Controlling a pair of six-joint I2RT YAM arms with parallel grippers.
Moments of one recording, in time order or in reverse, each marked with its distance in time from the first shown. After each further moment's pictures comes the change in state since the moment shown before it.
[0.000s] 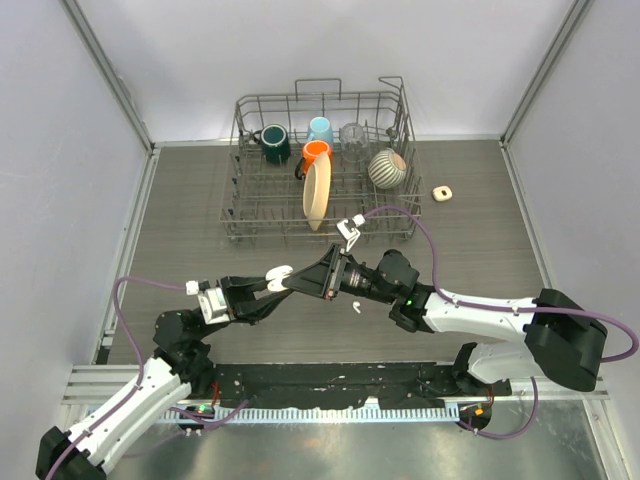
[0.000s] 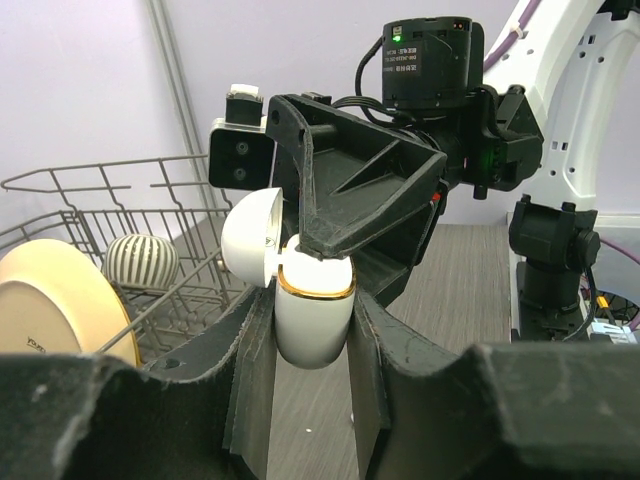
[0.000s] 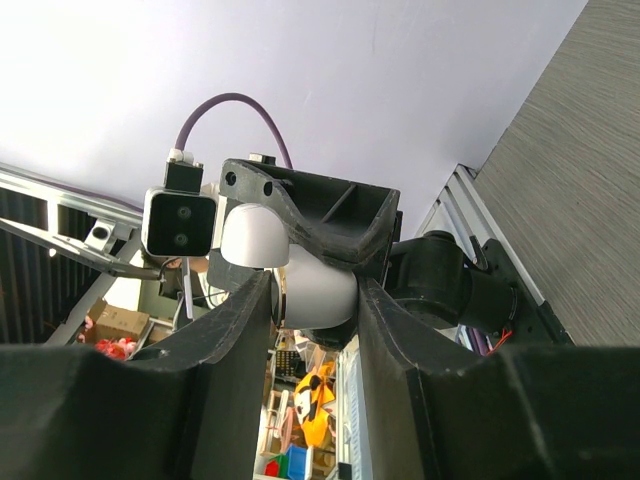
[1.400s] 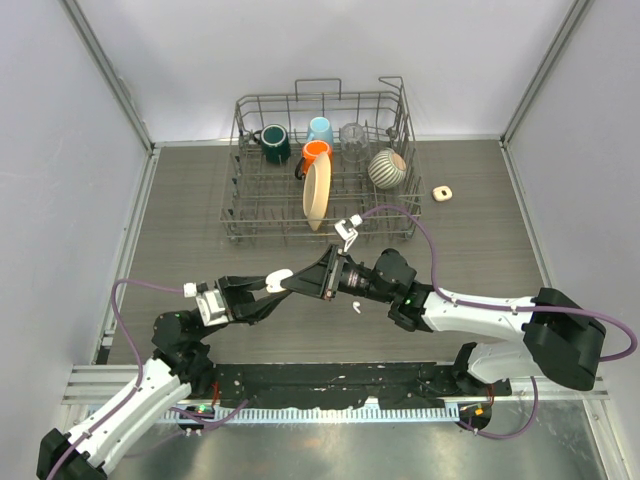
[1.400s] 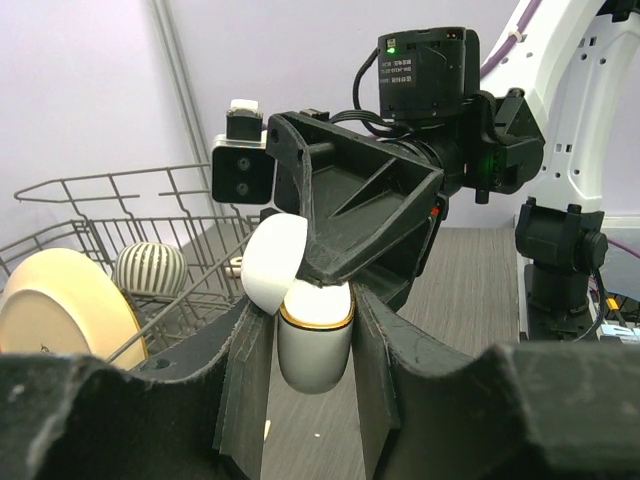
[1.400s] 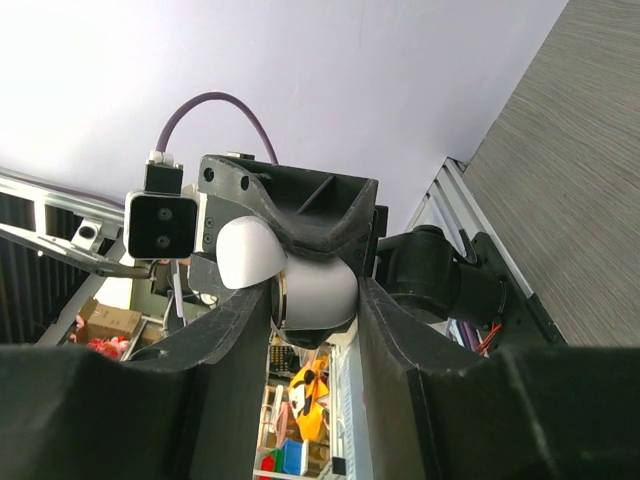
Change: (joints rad) left arm 0.000 -0.017 0.000 -0.001 -0.001 0.014; right arm 0.000 0.009 0.011 -0.030 -0.008 -0.012
